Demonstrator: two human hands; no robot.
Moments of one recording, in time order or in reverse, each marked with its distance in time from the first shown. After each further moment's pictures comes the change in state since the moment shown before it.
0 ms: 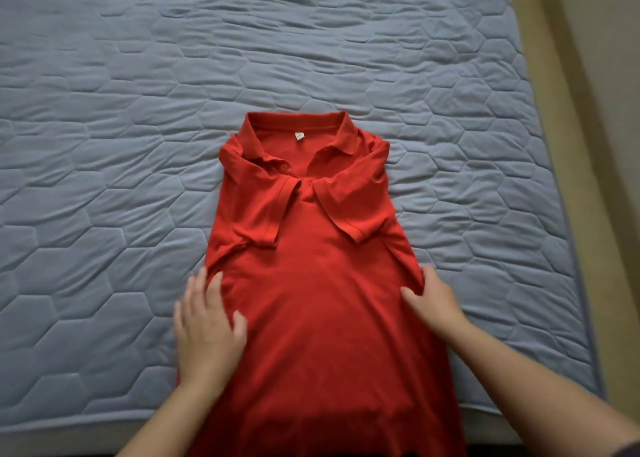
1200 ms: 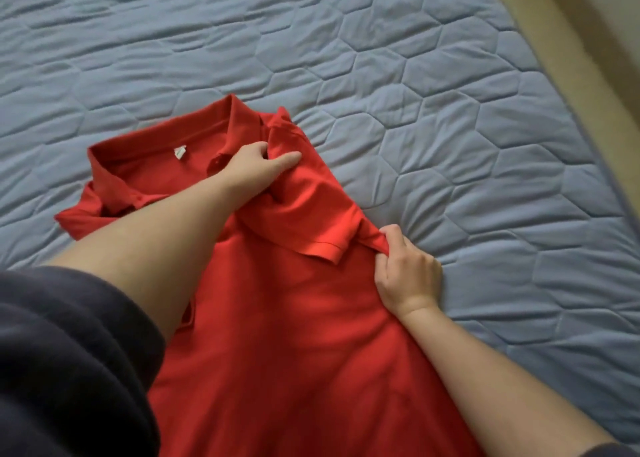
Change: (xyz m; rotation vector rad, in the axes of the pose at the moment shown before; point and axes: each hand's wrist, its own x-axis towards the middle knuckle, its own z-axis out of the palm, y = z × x) left_hand 0.259 0.229 0.097 -0.359 -0.557 0.254; right_hand 0.090 0.011 0.037 -0.048 0.645 -0.234
